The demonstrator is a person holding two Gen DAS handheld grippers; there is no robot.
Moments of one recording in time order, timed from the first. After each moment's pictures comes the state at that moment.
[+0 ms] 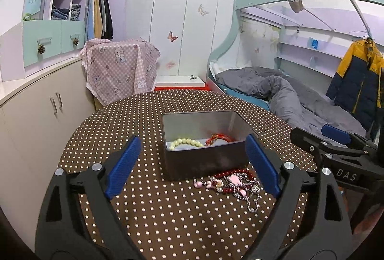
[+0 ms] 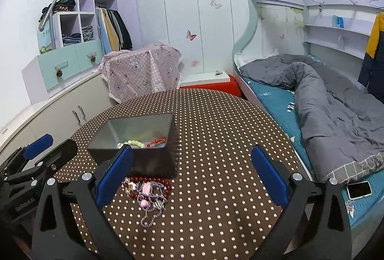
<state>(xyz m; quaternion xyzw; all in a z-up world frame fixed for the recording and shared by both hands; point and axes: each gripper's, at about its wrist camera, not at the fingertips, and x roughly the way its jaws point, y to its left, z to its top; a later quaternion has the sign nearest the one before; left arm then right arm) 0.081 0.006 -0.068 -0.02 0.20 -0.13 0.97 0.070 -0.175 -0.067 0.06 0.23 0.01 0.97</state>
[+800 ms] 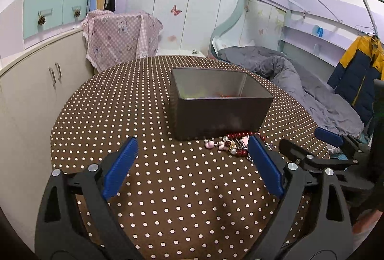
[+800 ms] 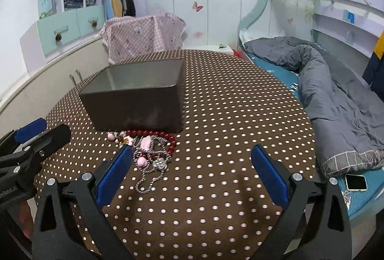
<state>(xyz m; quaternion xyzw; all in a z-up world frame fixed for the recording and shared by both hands) 0.084 0.027 -0.109 -0.03 0.28 -0.13 0.95 0.077 -0.146 -0.114 0.01 0.32 0.03 0.95</state>
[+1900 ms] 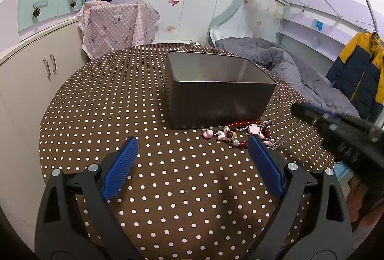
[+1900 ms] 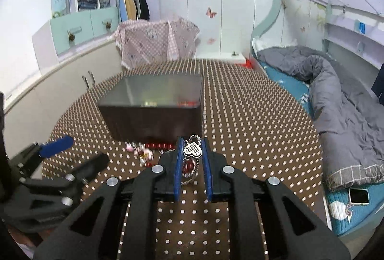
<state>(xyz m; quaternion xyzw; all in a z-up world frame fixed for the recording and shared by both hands) 0.096 0.023 -0.120 -0.03 0.30 -0.14 0.94 0.077 -0.140 -0.085 0.00 0.29 0.06 0.96</state>
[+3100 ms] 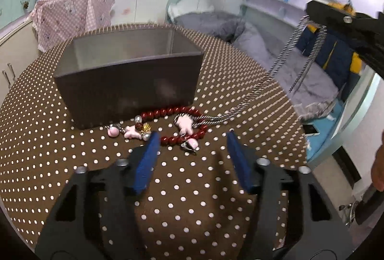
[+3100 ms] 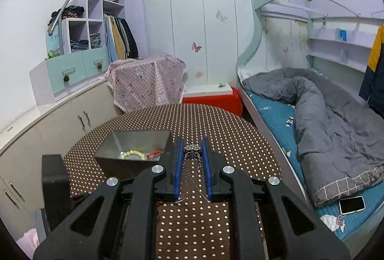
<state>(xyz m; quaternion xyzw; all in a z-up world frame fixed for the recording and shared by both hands) 0.111 -0.073 -0.138 0.01 0.37 -0.24 0.90 0.056 -0.191 -0.042 0.04 0.21 0.03 0.98</state>
